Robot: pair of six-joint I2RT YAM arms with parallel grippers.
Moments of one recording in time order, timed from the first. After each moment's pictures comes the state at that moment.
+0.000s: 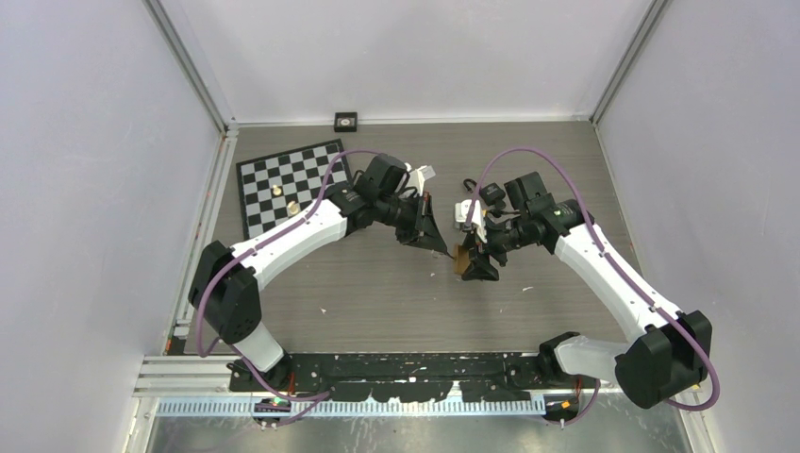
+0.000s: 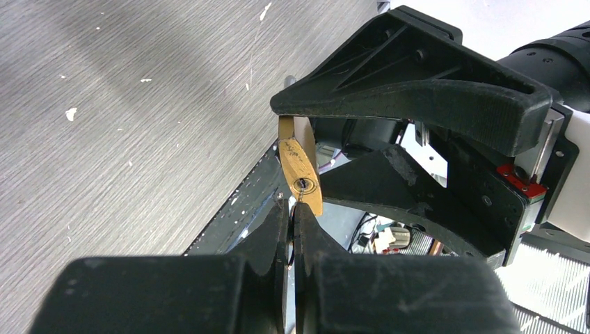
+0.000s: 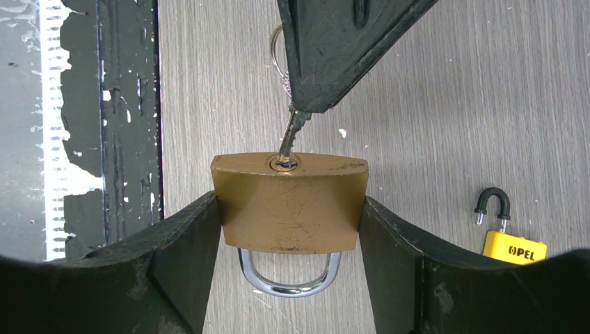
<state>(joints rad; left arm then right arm) -0.74 1.62 1.34 -0.47 0.66 -0.73 0.38 1.20 1.04 -0.90 -0.82 -0.91</state>
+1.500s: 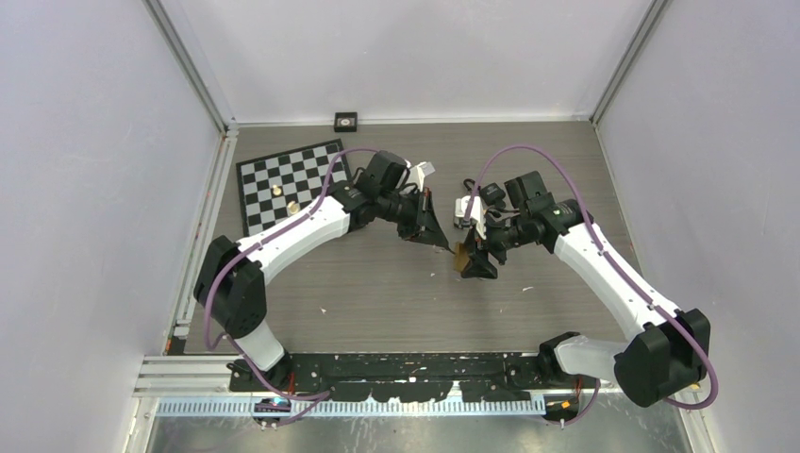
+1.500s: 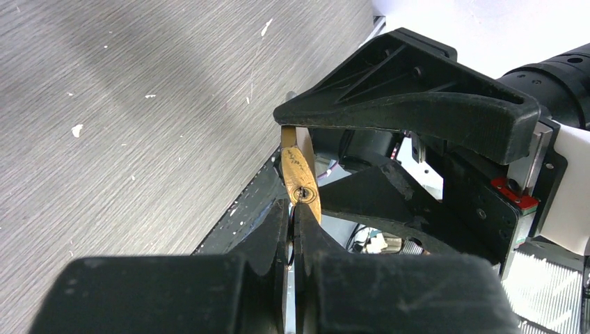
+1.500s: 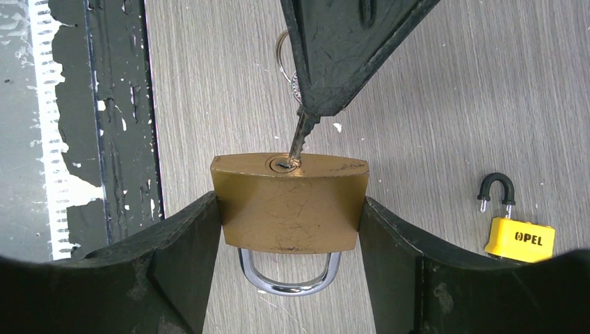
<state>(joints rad) -0.72 1.65 1.36 -0.43 0.67 -0.76 0.38 1.21 1.03 -0.87 -0.79 -0.83</state>
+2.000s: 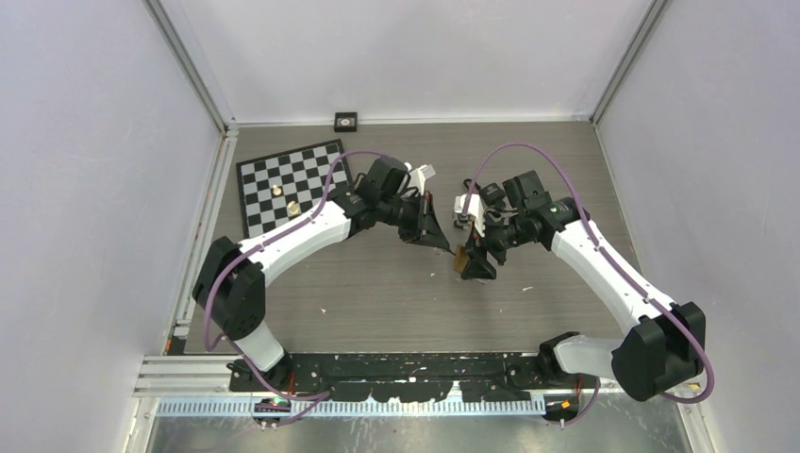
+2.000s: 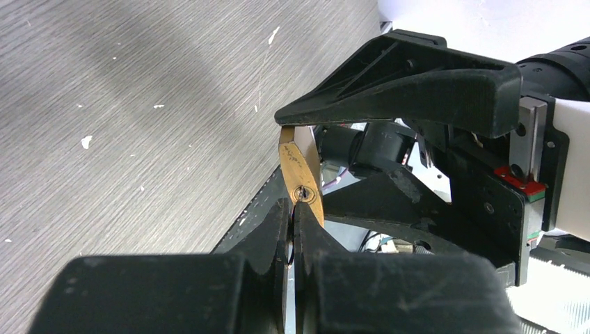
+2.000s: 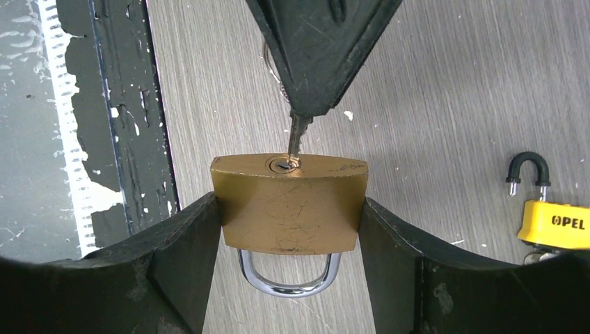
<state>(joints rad) -0.74 1.65 1.32 -0.39 0.64 -0.74 0.37 1.24 1.03 -0.87 -0.78 -0.77</state>
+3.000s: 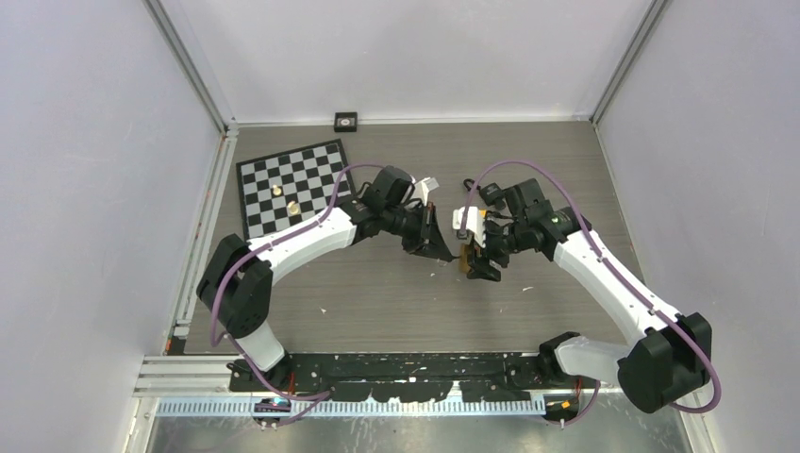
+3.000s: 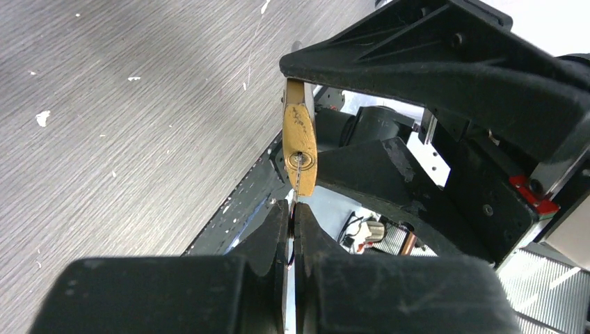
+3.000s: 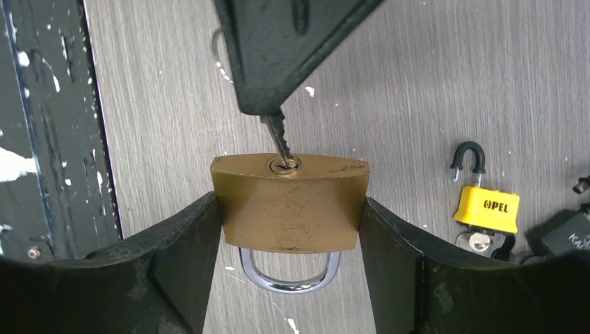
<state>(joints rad) -0.76 1.66 1.24 -0.29 0.69 -0.84 0.39 1.18 0.97 -0.81 -0.65 -0.88</state>
